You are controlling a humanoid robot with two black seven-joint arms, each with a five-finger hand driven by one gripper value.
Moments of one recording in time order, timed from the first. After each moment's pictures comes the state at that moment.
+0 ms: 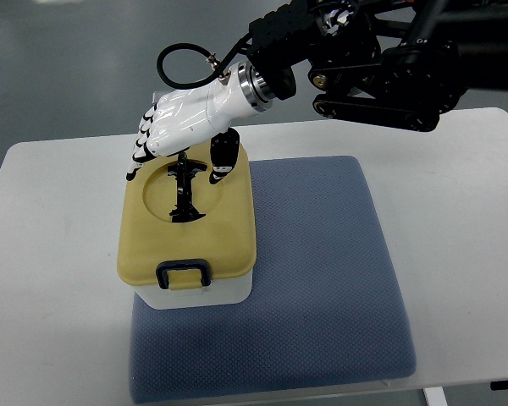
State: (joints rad) left arm 0.00 0.00 -0.04 -0.16 0.02 0.02 0.05; right arm 1.84 -0.11 -0.42 1.05 -1.34 0.05 0.59
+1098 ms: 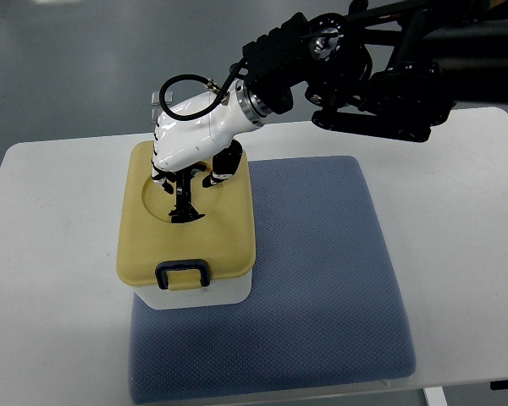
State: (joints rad) left arm 0.00 0.00 -0.04 -0.16 0.02 0.02 0.05; right arm 1.82 -0.09 -0.43 1.03 -1.48 -0.01 0.58
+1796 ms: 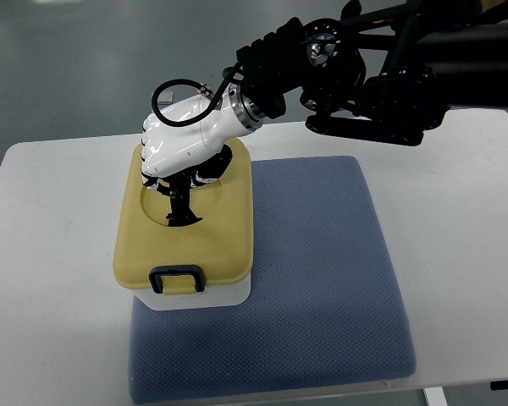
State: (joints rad) left arm 0.00 0.00 -0.04 -0.16 0.02 0.02 0.05; right arm 1.82 -0.07 -0.43 1.03 -1.48 -0.12 0.61
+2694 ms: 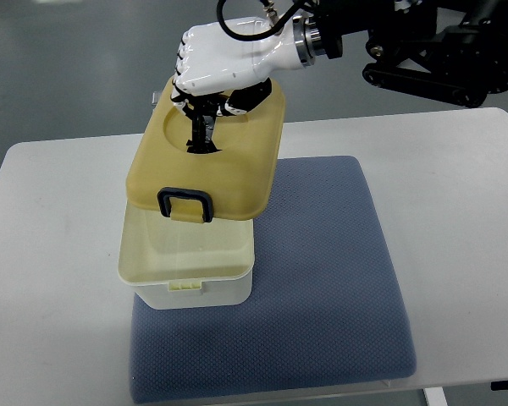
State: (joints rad) left arm 0.00 0.00 -0.04 -0.16 0.02 0.02 0.05; right arm 1.79 -0.33 -0.37 1.03 -1.46 -0.21 0.61
